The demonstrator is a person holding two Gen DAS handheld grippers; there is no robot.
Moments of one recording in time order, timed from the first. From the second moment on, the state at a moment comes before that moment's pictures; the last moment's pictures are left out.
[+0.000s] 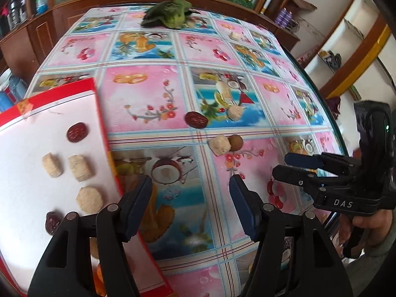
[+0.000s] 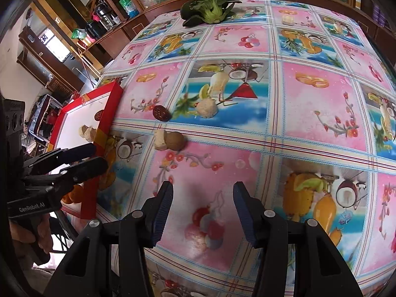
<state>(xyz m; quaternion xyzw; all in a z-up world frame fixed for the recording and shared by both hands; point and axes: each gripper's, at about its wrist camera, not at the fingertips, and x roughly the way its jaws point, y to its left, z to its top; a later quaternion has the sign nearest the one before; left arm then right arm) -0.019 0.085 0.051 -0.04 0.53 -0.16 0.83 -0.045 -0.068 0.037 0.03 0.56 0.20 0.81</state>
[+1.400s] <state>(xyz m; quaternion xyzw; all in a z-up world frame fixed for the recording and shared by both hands) 0.032 0.028 0.022 0.02 0.55 -0.21 0.80 0.019 -0.055 0.033 -0.01 0.55 0.20 0.81</state>
